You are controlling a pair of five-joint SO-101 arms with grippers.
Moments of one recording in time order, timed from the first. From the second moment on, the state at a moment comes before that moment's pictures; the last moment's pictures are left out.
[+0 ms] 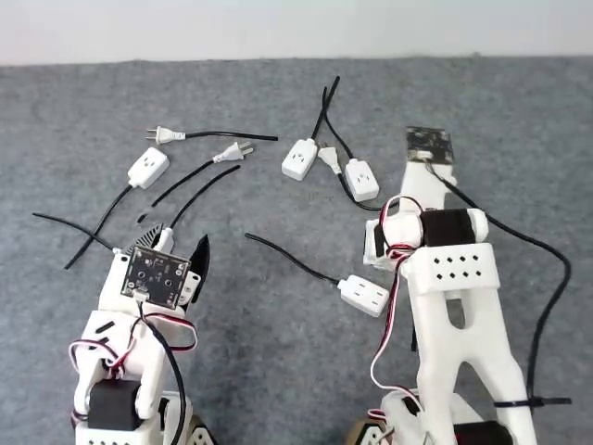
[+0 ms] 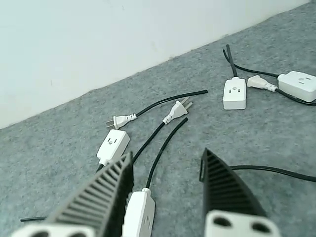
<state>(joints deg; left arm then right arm) -1.6 -95.1 77.6 53.3 -14.2 -8.3 -27.0 27.0 81.6 -14.2</state>
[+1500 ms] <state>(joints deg) -1.6 -95.1 78.5 52.6 -14.2 -9.5 -27.1 39.6 77.1 -21.8</state>
